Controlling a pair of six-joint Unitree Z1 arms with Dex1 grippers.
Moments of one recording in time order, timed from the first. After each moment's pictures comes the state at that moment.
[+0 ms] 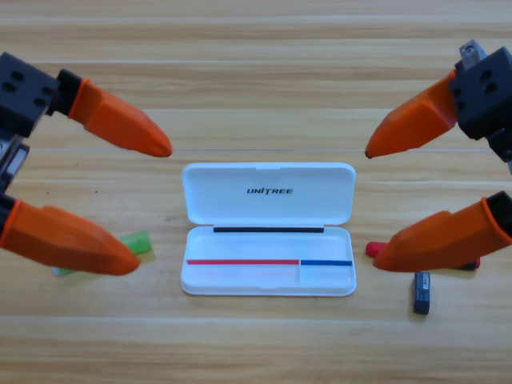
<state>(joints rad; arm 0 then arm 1) -0.66 1.29 -1.11 0.65 -0.70 0.61 1.02 1.44 -1.36 0.74 0.29 -0.38</state>
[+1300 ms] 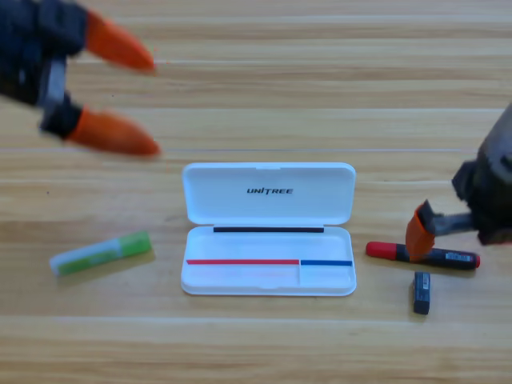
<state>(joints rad) -0.61 1.38 -1.24 0.65 -0.38 0.64 0.85 1.77 -1.30 0.89 -0.09 0.62</state>
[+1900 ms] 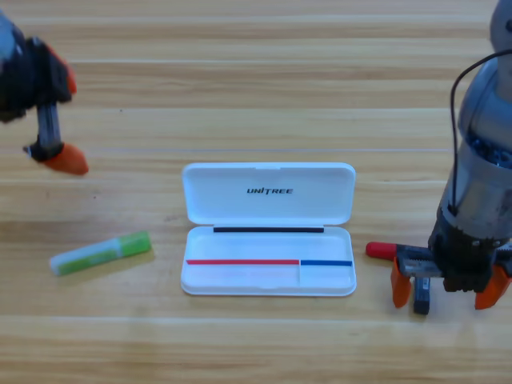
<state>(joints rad) -0.57 1.58 -1.24 0.73 0.14 0.77 0.80 1.99 -1.27 0.85 0.04 0.79</state>
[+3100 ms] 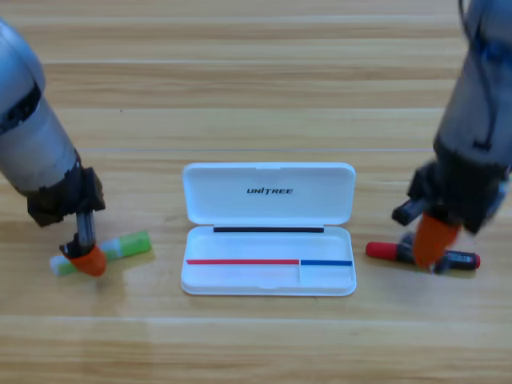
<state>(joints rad) -0.57 1.81 -1.08 0.62 0.08 0.66 0.80 1.96 -1.58 1.16 0.11 0.03</state>
